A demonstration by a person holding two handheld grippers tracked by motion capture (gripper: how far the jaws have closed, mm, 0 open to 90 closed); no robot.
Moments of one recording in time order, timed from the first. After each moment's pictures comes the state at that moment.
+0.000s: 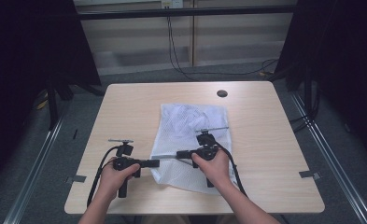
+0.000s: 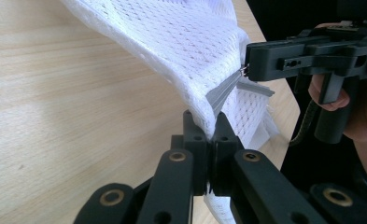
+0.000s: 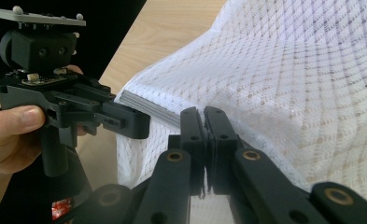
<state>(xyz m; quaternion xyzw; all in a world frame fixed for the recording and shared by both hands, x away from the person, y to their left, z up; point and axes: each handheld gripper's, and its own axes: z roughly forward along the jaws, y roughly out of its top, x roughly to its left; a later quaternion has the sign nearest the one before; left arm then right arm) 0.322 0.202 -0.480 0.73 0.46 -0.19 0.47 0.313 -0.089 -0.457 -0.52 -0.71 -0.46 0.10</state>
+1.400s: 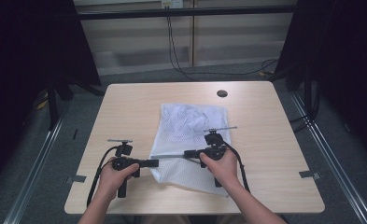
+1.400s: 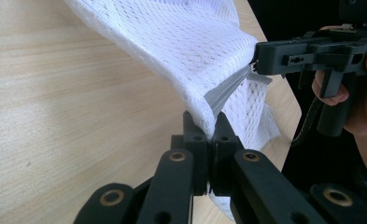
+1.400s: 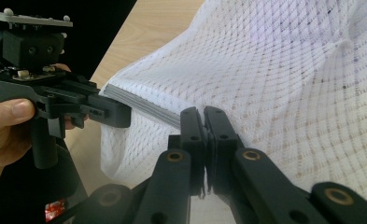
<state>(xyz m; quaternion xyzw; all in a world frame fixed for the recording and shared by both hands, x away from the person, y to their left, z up) 0.322 0.204 -0.479 0.73 0.47 -0.19 0.47 0.311 -0.111 -0.455 -0.53 -0.71 -0.46 0.09</state>
